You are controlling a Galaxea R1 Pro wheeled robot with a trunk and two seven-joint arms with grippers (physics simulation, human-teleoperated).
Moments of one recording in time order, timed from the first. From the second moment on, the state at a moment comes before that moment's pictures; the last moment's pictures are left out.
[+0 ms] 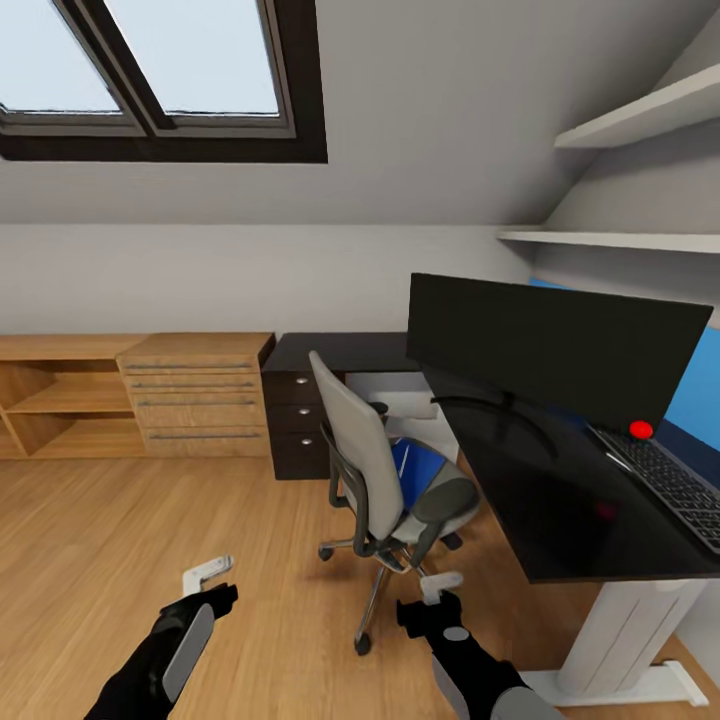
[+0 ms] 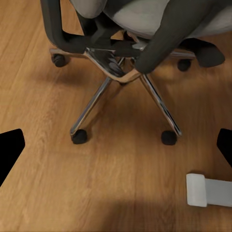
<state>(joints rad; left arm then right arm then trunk) -0.41 0.02 0.02 -0.84 0.41 0.42 0.43 -0.57 0.17 -0.01 -0.26 0.21 -0.07 -0.10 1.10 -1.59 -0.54</state>
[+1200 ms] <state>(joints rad) -0.23 0.02 0.01 -1.19 0.41 0.33 0.37 -0.58 0.17 -0.01 -0.26 0.15 -0.05 -0.11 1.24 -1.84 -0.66</state>
